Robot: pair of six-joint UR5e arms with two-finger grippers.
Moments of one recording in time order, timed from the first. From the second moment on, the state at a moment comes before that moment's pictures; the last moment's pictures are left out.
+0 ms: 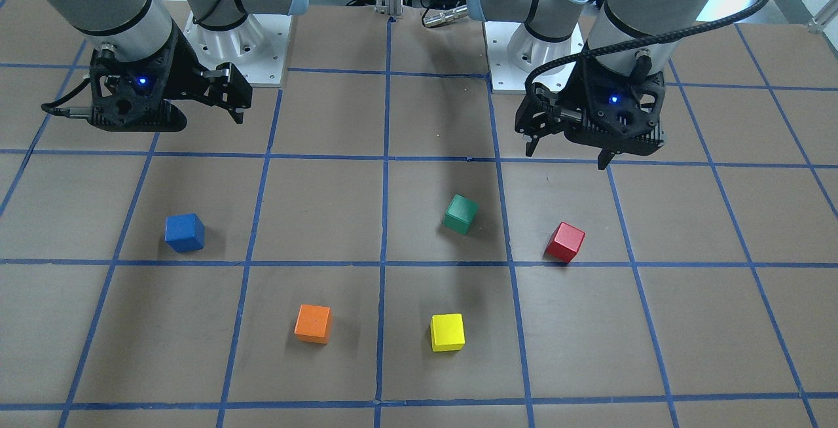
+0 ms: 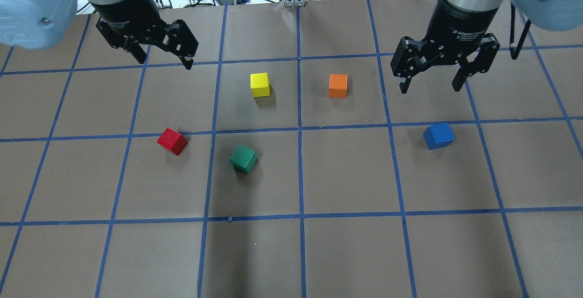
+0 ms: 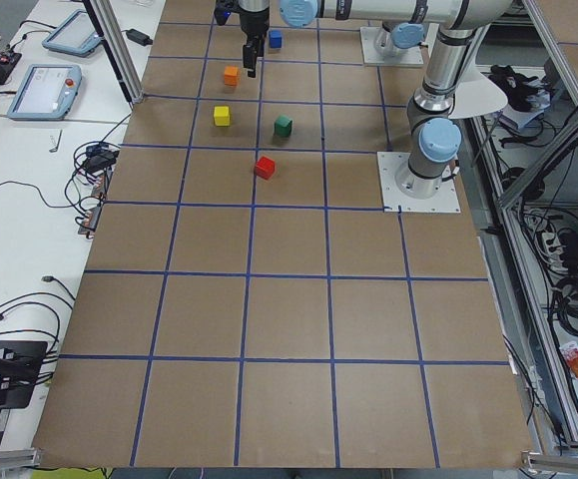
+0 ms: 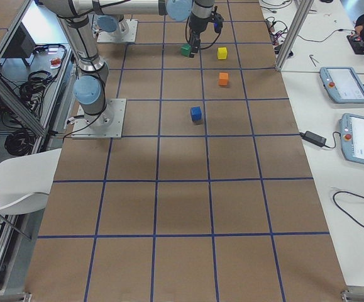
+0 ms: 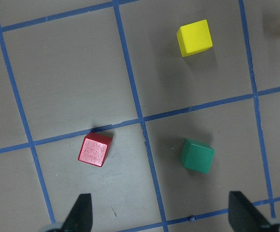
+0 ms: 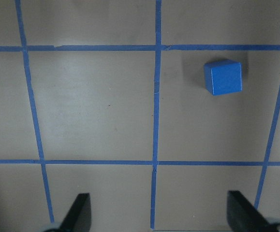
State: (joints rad) left arm -1.59 -1.66 -1.47 -1.55 1.57 0.18; right arm 1.57 -1.51 1.51 -1.39 -1.55 -0.01
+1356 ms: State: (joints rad) left arm -1.56 -1.68 -1.48 -1.54 1.57 0.19; right arm 1.57 -1.52 1.51 -1.42 -1.55 0.00
